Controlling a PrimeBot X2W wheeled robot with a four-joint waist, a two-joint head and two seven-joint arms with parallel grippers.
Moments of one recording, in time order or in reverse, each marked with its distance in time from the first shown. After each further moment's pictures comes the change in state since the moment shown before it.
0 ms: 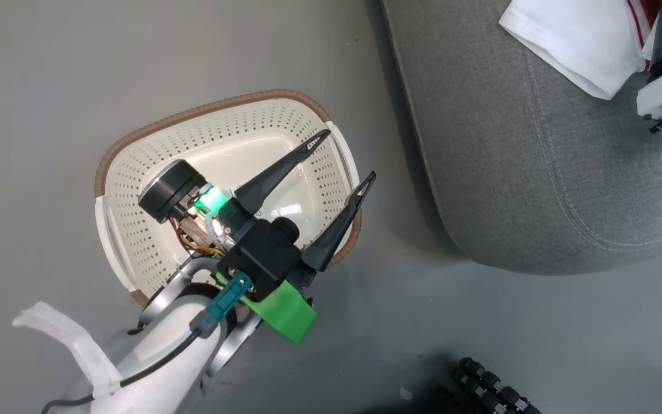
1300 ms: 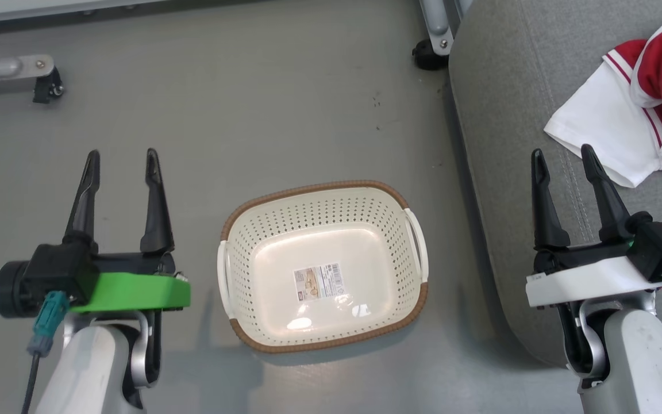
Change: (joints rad) left arm 0.258 -0.087 0.444 0.164 -0.171 0.253 -0.235; right arm 0.762 0.301 -0.045 -0.944 -0.381 0.000 0.065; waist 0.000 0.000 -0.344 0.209
